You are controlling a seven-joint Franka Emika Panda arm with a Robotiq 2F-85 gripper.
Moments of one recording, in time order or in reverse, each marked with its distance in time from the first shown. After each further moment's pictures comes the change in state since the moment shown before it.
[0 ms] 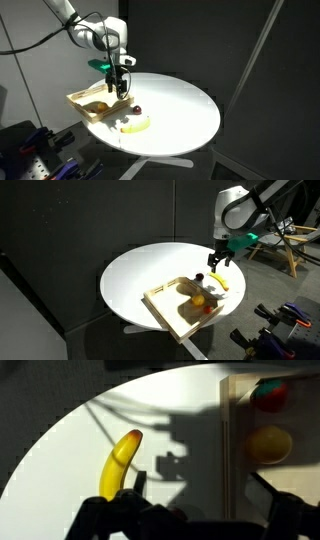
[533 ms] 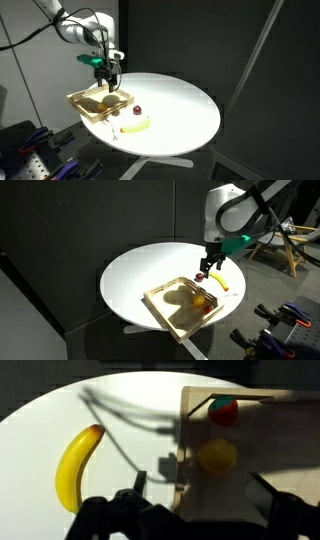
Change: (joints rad) arm 0.059 -0.020 0.085 -0.002 0.000 -0.014 0.003
